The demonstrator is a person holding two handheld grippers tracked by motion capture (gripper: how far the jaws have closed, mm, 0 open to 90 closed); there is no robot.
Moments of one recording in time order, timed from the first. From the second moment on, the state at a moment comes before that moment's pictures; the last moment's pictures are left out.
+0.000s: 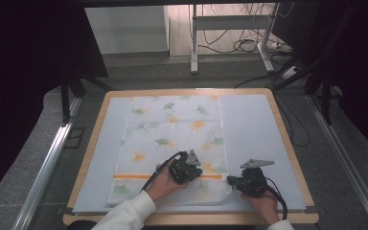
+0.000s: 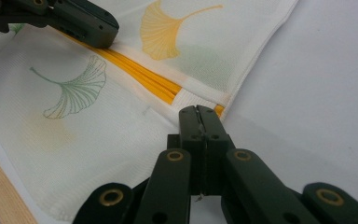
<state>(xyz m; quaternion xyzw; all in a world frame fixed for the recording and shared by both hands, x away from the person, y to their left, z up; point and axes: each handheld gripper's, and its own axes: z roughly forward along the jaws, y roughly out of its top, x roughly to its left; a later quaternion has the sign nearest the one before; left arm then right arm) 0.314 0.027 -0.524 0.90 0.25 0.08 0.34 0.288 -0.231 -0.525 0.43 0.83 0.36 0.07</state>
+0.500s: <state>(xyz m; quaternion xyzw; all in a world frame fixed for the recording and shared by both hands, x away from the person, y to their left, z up) 0.312 0.044 -0.524 0.90 0.26 0.07 0.34 0.288 -0.231 -0.524 0.43 0.83 0.36 0.06</state>
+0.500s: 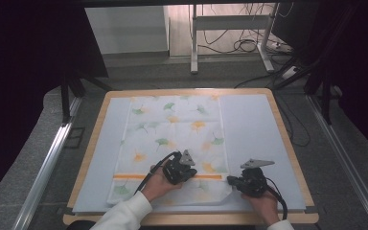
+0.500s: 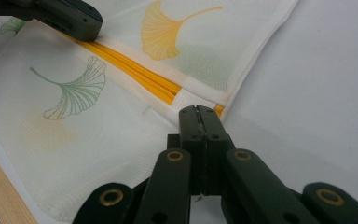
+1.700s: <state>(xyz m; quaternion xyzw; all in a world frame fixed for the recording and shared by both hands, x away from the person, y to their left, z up) 0.308 0.070 -0.523 0.90 0.28 0.08 0.32 0.288 -0.231 -0.524 0.42 0.83 0.36 0.06</state>
